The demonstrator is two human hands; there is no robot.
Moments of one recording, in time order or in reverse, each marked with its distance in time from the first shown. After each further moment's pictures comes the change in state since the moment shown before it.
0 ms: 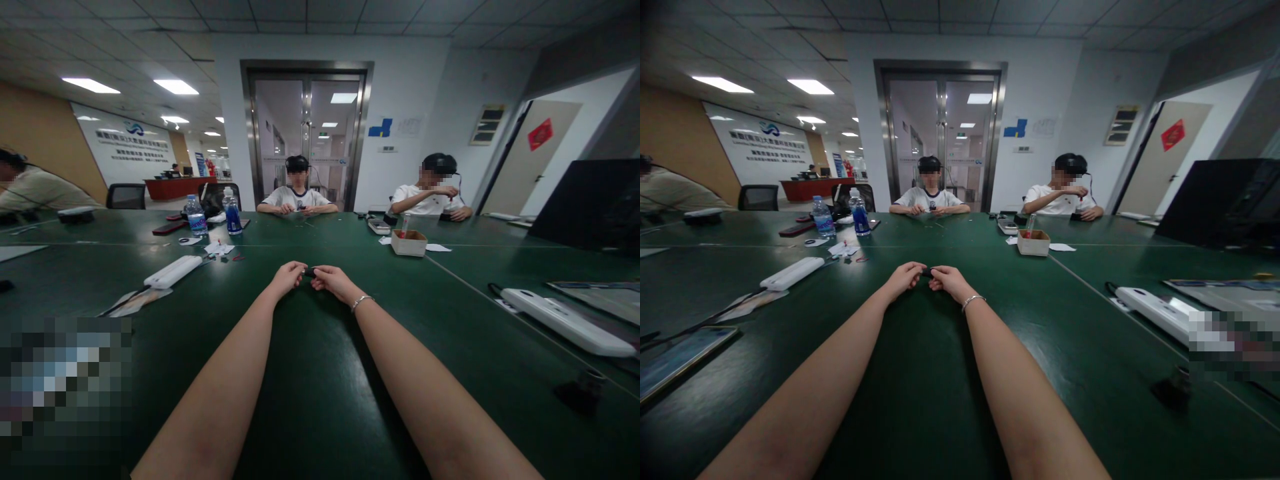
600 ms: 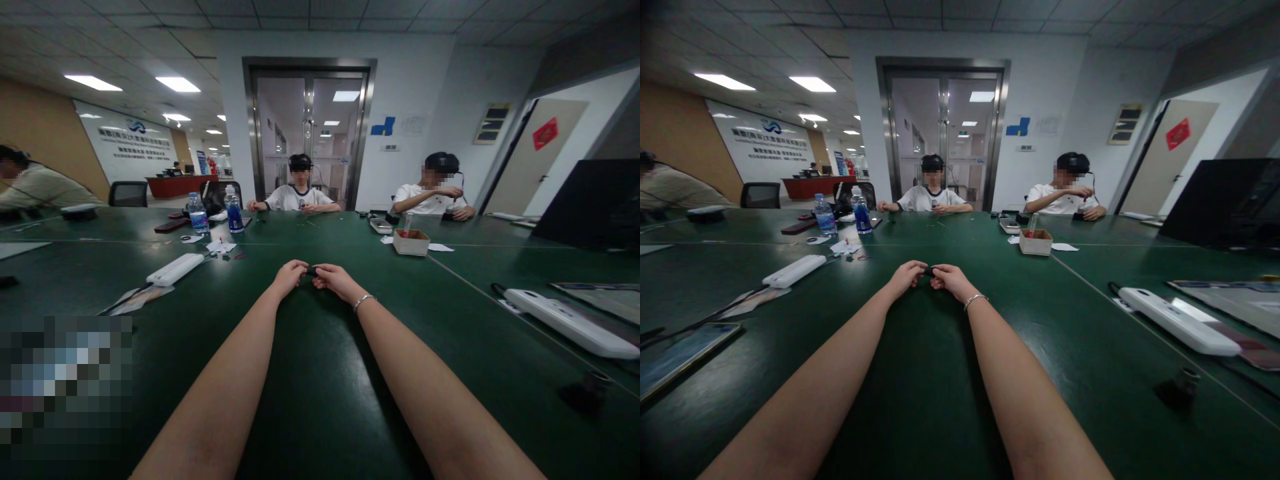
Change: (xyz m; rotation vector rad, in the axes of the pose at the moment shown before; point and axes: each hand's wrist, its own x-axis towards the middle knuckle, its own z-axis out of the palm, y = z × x) left_hand 0.004 -0.006 0.000 0.024 0.024 0.012; right_hand -0.001 0.000 0.000 0.005 -0.017 0.001
